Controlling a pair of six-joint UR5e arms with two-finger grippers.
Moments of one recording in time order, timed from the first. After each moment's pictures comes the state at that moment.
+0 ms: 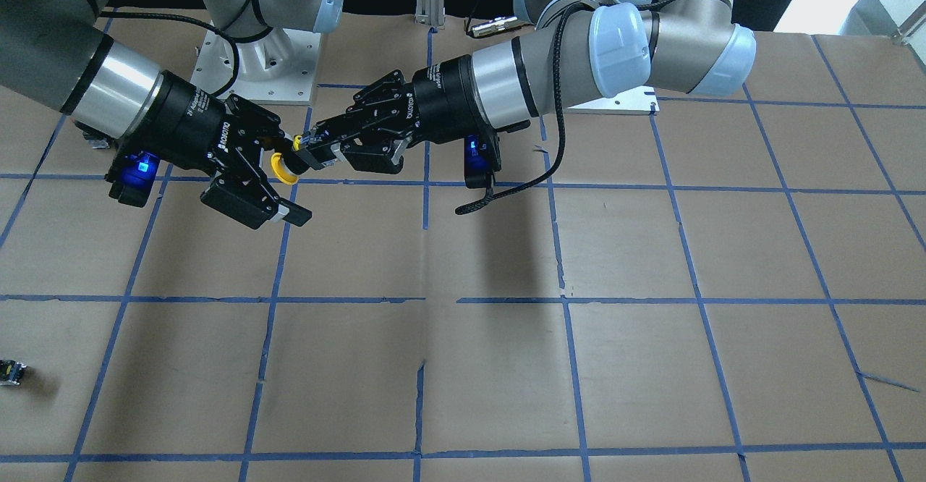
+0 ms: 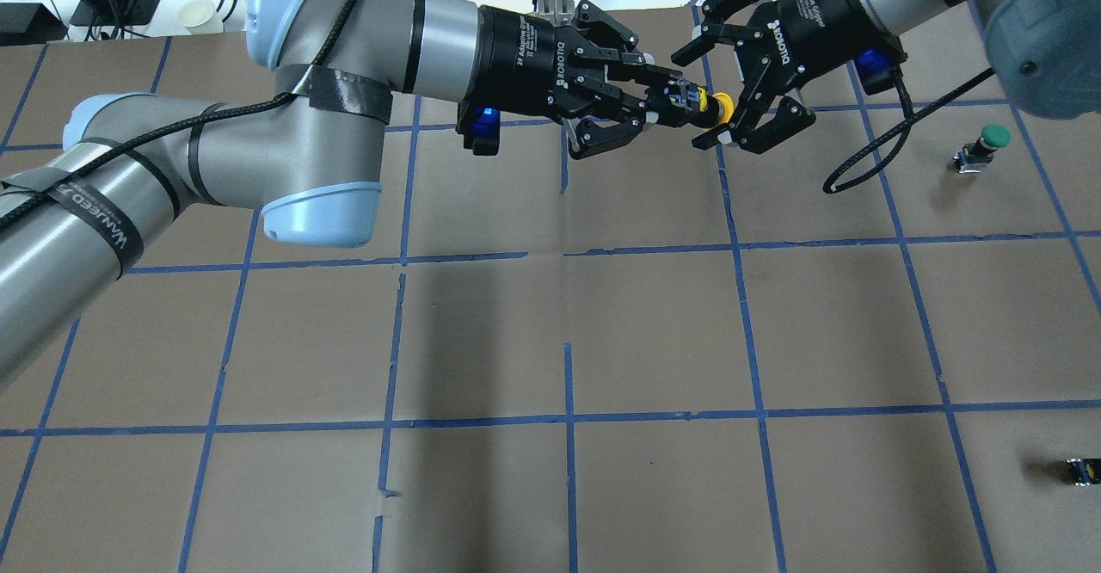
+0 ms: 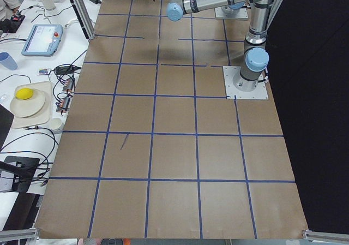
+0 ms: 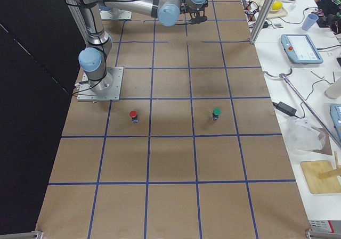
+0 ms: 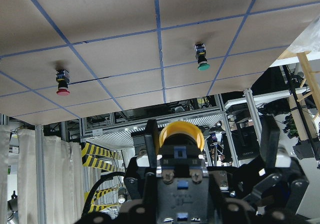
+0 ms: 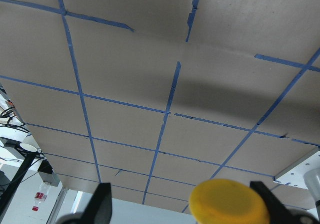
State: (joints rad) left arm -1.76 -1.78 -1.75 -0.70 0.47 -1.92; right arm 1.43 -1.50 1.64 -1.63 -0.81 1.19
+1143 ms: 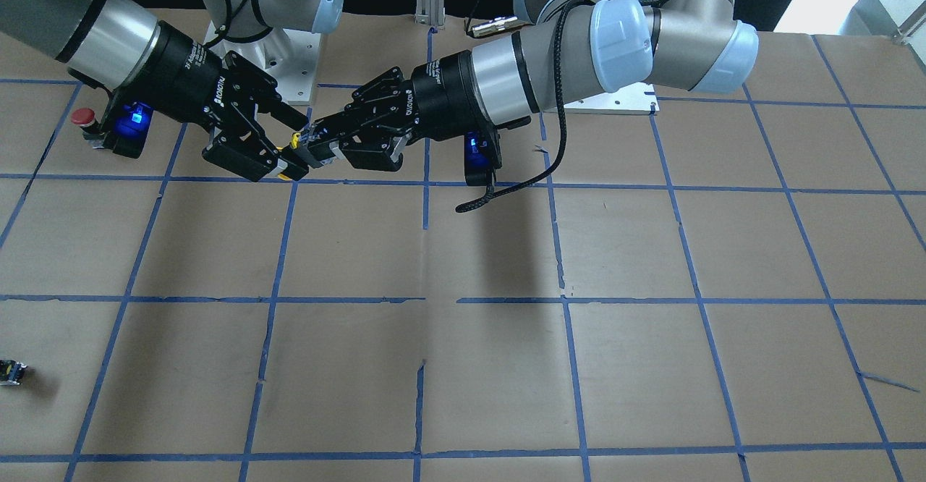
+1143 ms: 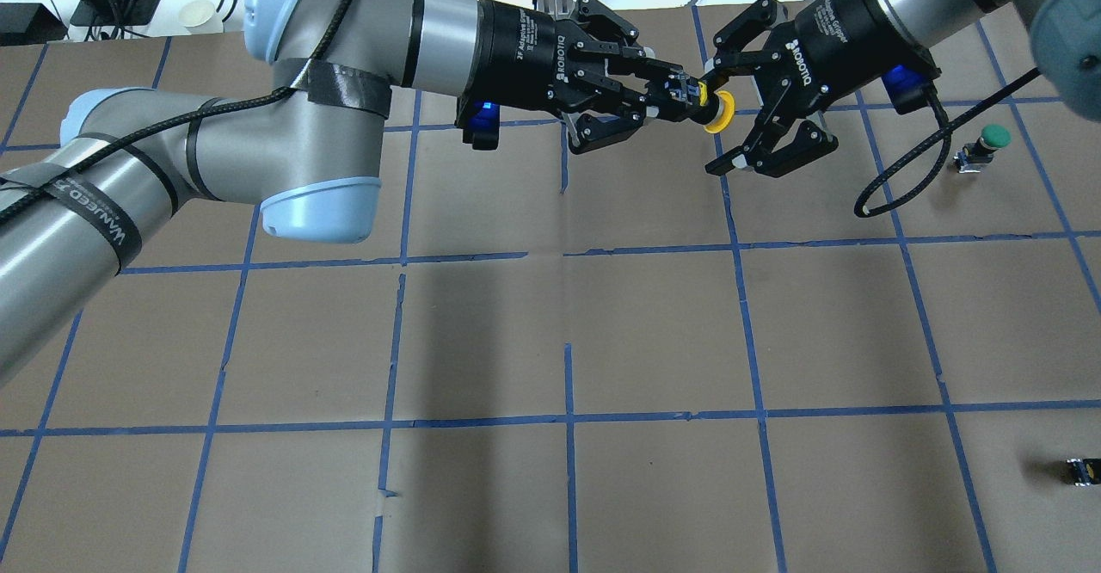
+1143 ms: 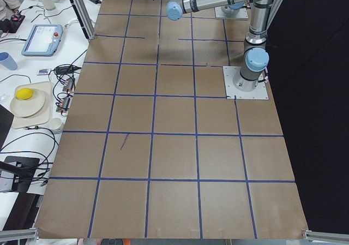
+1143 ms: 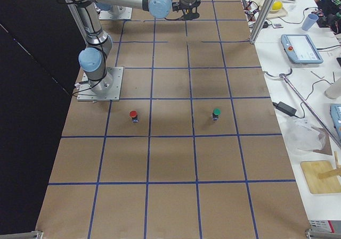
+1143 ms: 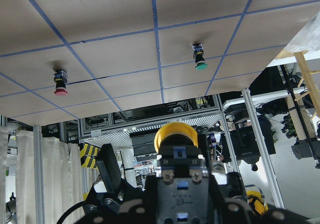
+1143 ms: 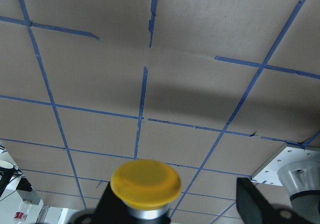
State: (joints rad) left arm -1.76 -1.78 -1.74 -0.70 0.48 -1.92; right arm 1.43 -1.56 1.64 -1.51 -0.88 1.19
